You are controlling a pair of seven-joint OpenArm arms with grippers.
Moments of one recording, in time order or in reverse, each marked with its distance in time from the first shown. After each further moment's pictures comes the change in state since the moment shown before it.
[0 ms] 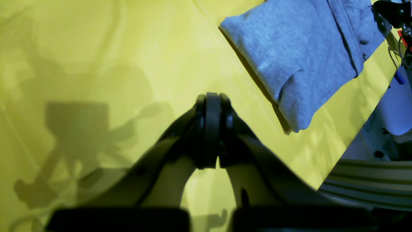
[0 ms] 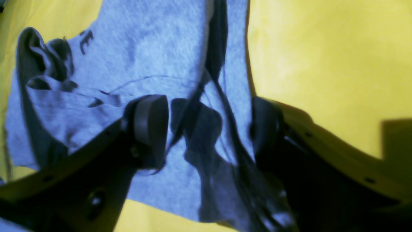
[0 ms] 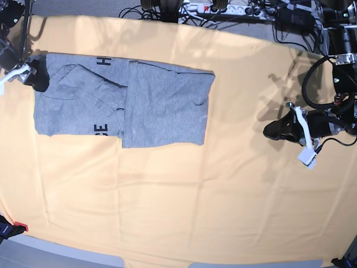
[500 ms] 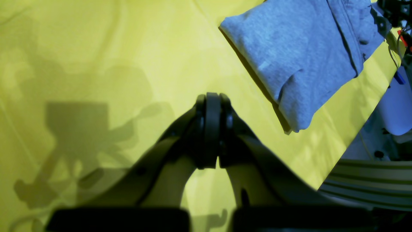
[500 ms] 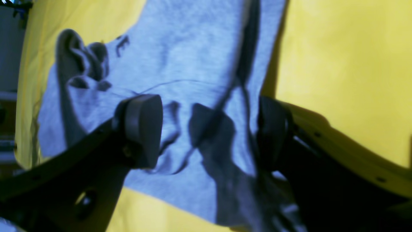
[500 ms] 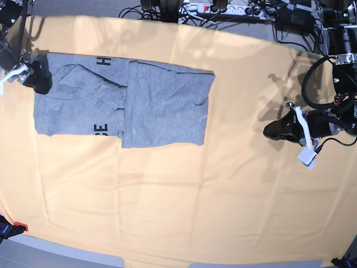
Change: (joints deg) left arm 0.0 0.0 0.0 0.0 0.0 0.0 0.0; right arm 0.1 0.7 0.0 -4.3 5.4 -0.3 0.5
